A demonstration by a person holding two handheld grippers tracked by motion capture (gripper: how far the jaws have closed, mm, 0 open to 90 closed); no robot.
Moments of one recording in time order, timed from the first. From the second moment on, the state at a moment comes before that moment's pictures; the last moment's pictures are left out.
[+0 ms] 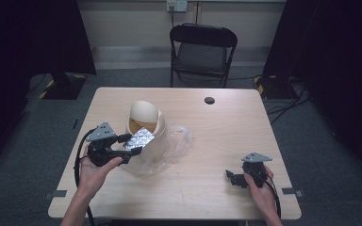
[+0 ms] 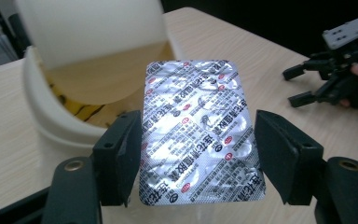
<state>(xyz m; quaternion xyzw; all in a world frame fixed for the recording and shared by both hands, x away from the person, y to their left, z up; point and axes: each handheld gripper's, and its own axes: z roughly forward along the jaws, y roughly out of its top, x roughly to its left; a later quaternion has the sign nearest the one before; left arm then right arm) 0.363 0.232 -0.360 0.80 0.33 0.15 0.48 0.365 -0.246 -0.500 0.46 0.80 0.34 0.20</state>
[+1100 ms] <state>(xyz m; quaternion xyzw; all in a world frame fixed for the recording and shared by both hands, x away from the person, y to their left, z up) 0.408 0.221 -0.358 0.78 0.38 0.15 0.47 0.365 -0.246 -0.500 0.46 0.80 0.34 0.20</state>
